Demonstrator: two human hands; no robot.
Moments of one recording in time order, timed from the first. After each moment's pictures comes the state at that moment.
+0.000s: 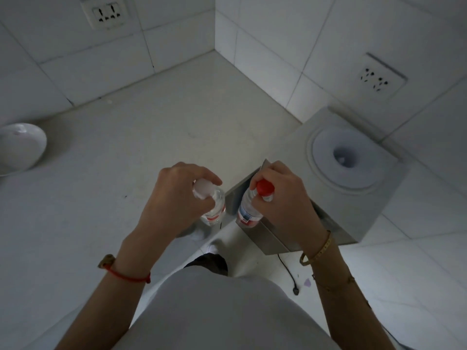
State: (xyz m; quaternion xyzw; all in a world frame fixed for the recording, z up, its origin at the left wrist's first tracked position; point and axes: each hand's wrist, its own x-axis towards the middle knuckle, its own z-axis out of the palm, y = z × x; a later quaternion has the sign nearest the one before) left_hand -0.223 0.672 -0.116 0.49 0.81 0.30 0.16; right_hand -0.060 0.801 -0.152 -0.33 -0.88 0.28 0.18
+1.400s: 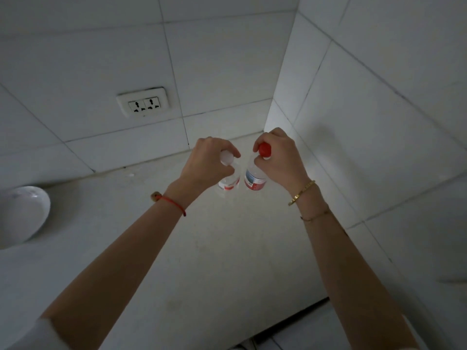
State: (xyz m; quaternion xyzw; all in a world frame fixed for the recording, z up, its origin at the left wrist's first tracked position) left_hand -0.499 1.011 -0.128 0.39 0.86 0.32 0.07; right_hand -0.407 1.166 -0.138 -0.20 -0.92 0.28 0.17
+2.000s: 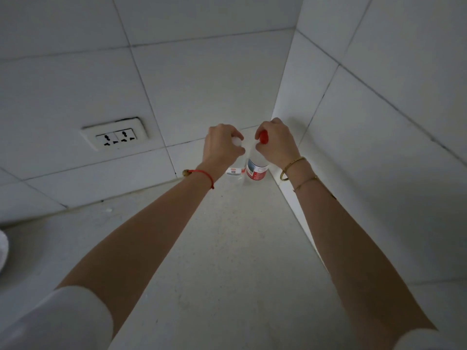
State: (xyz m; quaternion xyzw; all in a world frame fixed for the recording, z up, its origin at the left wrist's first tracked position) left_hand -0.605 1.162 -0.166 0.26 0.89 0.38 0.04; right_hand -0.534 1.288 -0.166 -0.23 -0.94 0.22 0.14
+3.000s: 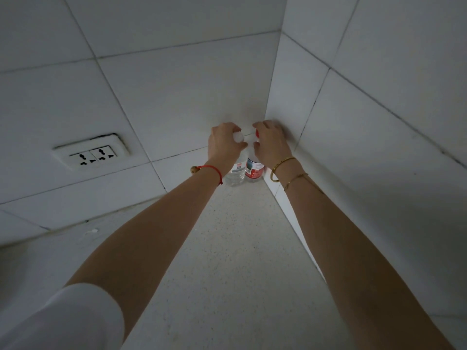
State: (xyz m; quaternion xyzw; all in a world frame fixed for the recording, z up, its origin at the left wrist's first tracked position) left_hand -0.634 1.225 -0.188 0.26 0.88 0.39 0.03; right_hand -0.564 1.328 -0.189 -0.23 -0.95 0.16 0.12
